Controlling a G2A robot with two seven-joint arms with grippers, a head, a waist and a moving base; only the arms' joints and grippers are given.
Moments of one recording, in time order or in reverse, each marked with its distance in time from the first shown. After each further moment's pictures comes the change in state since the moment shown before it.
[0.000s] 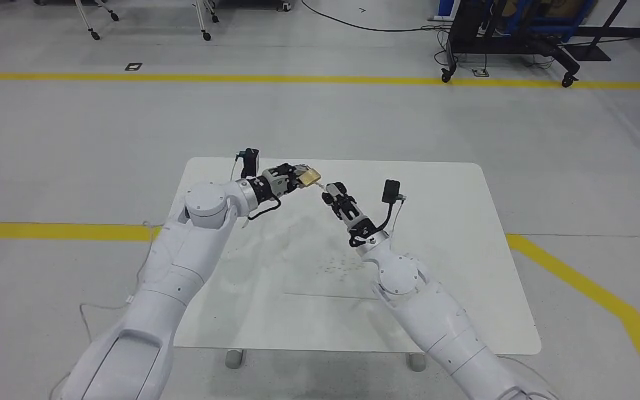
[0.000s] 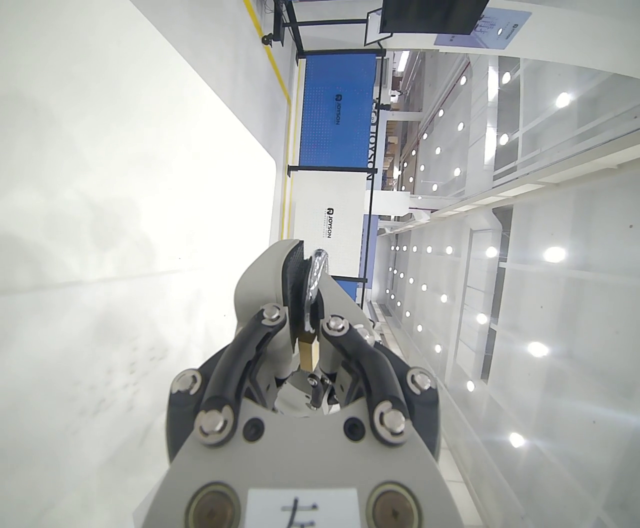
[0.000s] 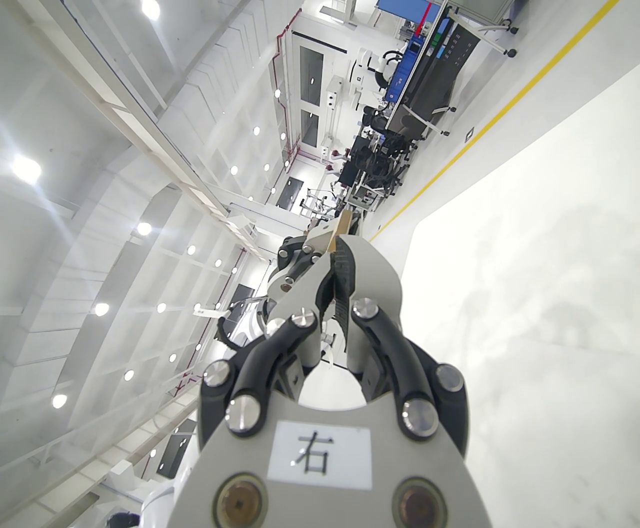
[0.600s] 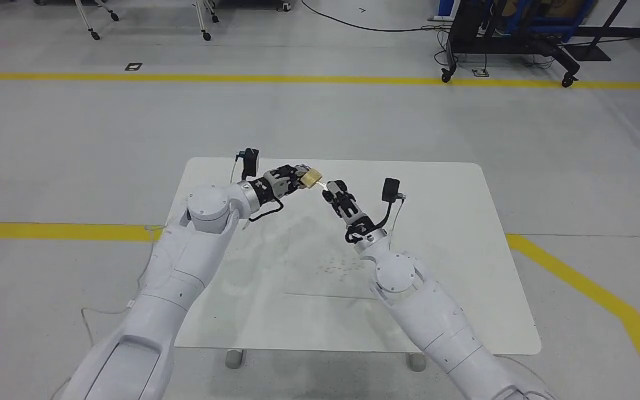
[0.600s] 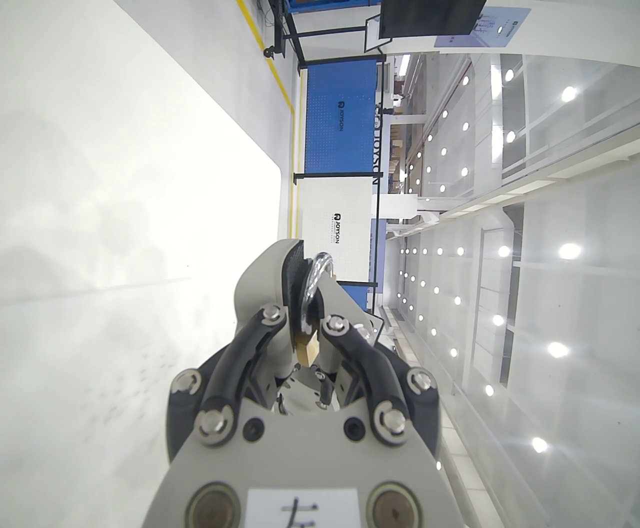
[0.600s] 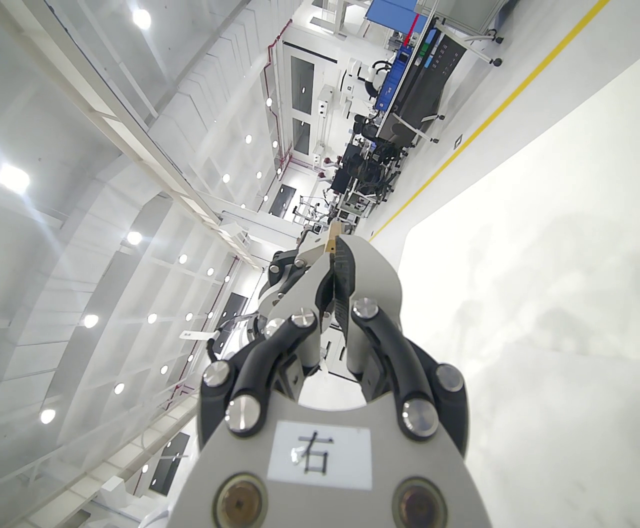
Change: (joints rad) left arm 0.031 0.003 -0.006 -0.053 0.048 -0.008 0.042; right arm 0.008 -0.024 0.008 0.009 -0.028 0.047 -0.033
